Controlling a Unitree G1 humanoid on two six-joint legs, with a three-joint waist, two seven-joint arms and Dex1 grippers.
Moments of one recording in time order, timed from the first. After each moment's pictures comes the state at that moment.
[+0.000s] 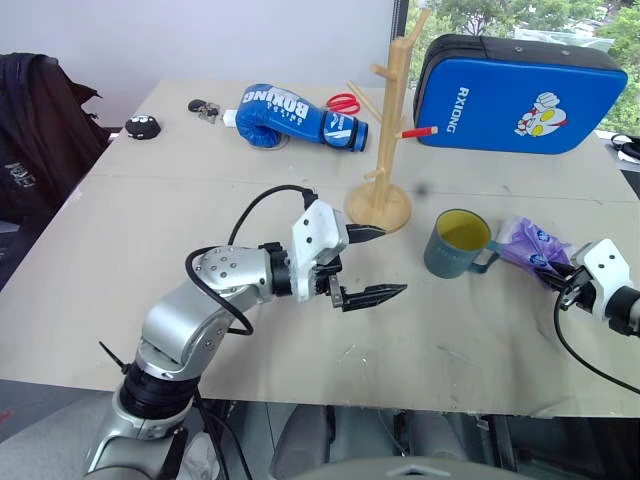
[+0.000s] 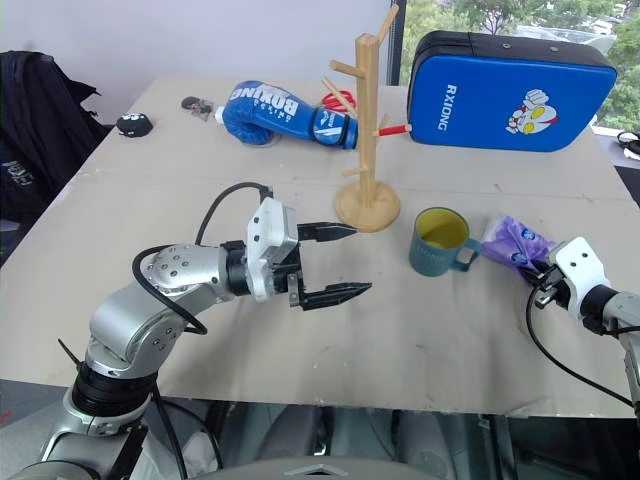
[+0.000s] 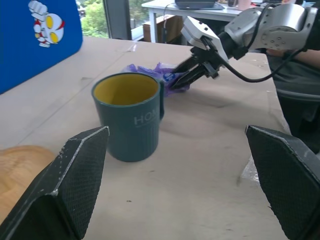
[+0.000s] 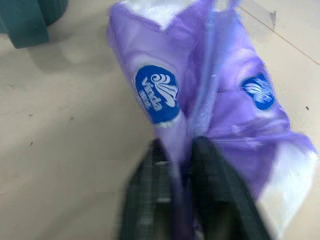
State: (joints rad) left arm -0.39 0.57 -0.14 -0.57 -0.56 0.66 -0.82; right arm -0.04 -0.80 -0.25 0.14 0.21 0.16 0.81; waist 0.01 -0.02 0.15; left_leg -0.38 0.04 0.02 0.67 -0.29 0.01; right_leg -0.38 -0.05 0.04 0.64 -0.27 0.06
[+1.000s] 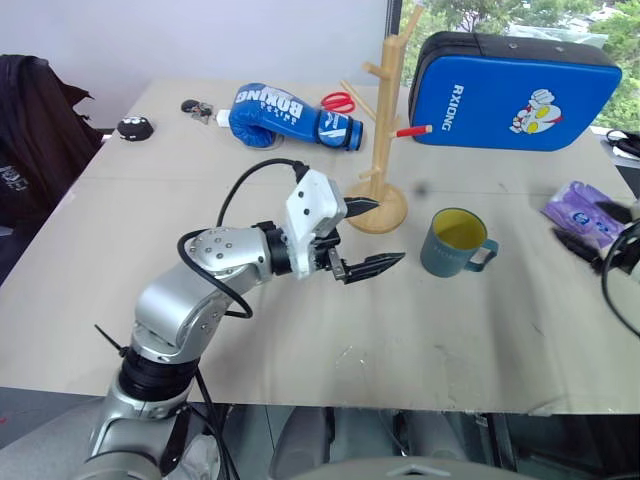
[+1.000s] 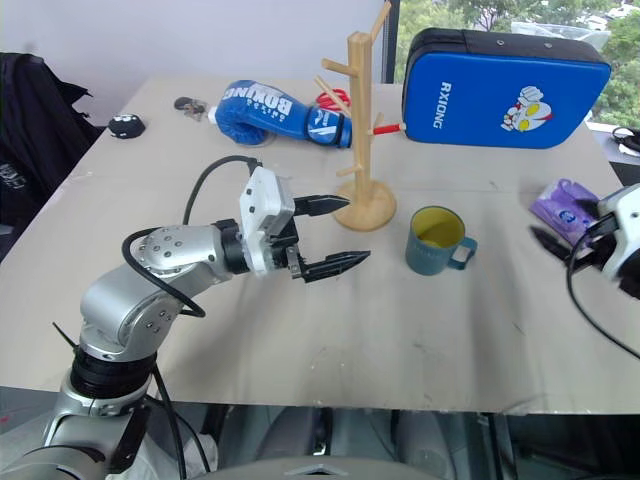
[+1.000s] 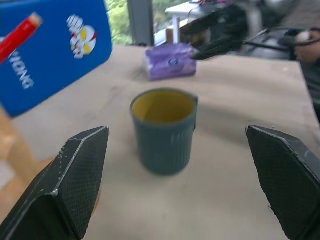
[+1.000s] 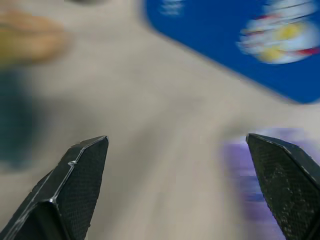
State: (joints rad) left arm -0.47 0.58 -0.12 -0.56 -0.57 0.72 -0.72; right arm -0.03 -0.79 -0.42 -0.14 0.49 0.43 0.76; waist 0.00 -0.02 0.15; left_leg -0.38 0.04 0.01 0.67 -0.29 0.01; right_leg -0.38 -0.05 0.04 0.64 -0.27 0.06
